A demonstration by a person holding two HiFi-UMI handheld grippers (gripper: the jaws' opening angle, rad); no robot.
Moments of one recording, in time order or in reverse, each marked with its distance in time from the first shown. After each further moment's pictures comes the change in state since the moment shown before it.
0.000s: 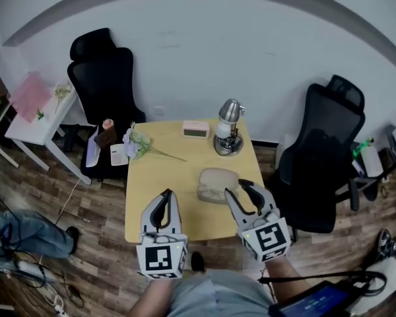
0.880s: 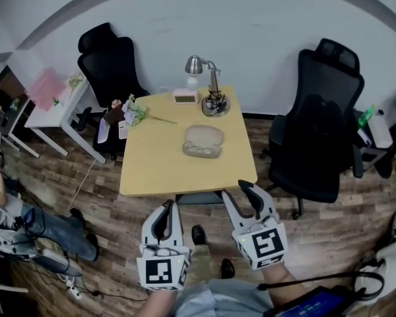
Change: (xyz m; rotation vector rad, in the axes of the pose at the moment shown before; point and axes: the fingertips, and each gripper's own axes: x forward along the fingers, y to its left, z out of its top) left arm -0.163 -0.156 -0.002 0.060 0.082 0.032; right arm -0.194 0.023 -0.029 0.142 -0.034 -0.001
